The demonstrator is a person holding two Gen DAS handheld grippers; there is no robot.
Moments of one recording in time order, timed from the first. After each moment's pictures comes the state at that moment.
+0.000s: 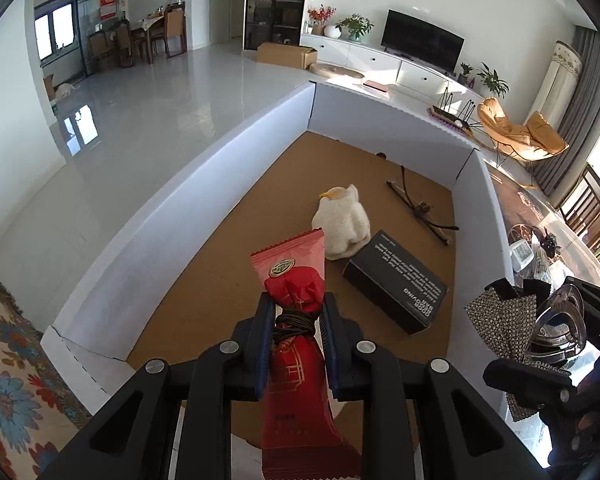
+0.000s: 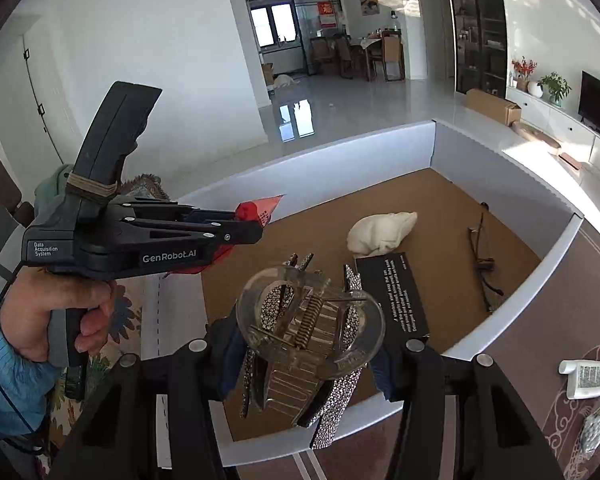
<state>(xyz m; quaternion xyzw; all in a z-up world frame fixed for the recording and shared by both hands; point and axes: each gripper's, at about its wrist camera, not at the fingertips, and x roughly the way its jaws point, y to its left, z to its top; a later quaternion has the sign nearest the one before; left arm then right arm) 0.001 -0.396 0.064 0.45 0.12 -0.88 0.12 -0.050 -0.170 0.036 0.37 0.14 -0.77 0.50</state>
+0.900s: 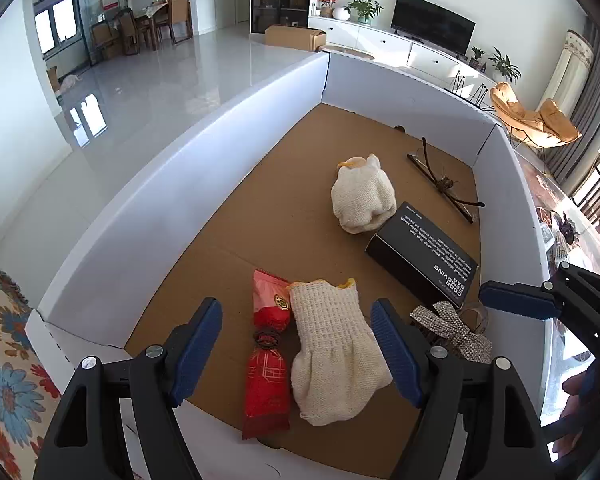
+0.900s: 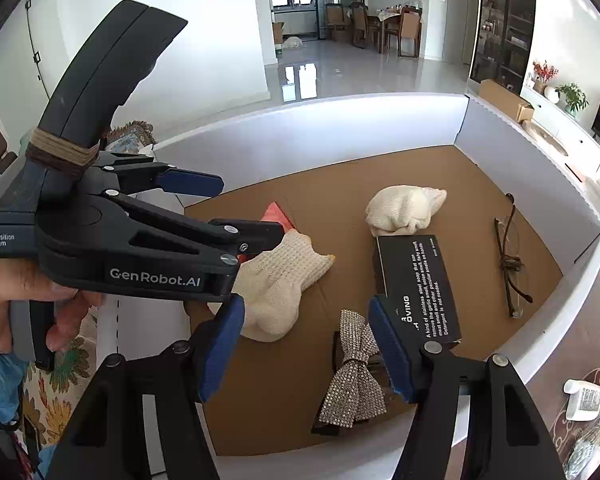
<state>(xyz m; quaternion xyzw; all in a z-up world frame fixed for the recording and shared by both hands) 0.002 -0.387 0.045 0.47 0.10 -0.87 0.13 -0.044 -0.200 0.004 0.39 0.21 -0.76 0.48</state>
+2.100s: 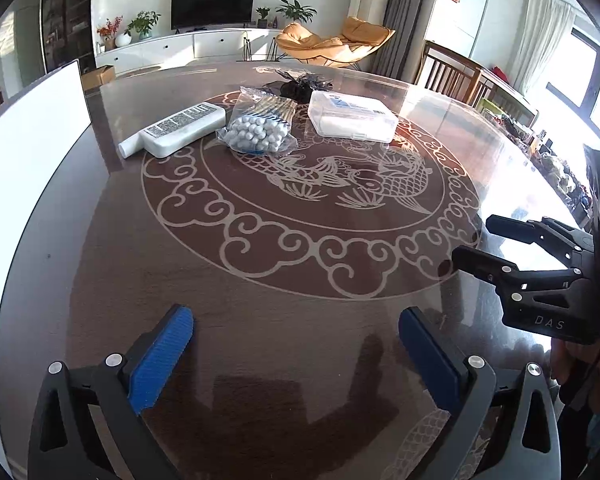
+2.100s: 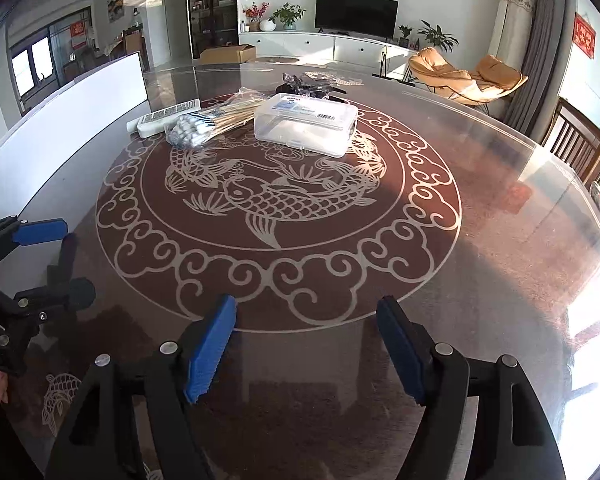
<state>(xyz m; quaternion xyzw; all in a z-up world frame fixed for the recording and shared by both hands) -0.037 -0.004 -0.038 0.45 -0.02 -0.88 -0.18 -0.047 0.269 -0.076 0.44 0.05 -0.89 0.07</state>
